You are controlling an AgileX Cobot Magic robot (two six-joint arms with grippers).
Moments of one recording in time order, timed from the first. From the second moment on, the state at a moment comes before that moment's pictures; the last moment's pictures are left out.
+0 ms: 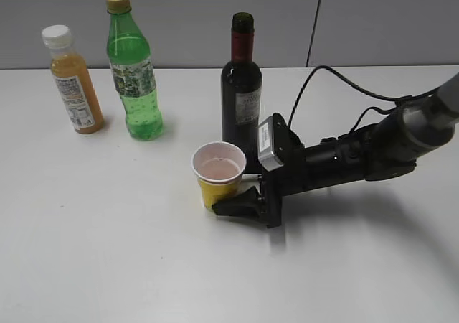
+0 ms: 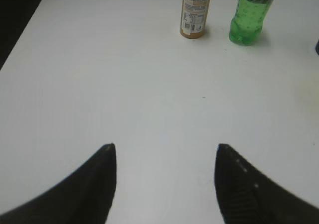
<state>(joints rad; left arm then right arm) 0.04 -0.01 -0.47 -0.15 1.09 0.15 0.35 2.34 -1.10 -1.43 -1.09 0.49</state>
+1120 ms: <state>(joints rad) 0.04 -0.01 -0.47 -0.15 1.09 0.15 0.18 1.68 -1.09 -0.49 0.56 0.50</state>
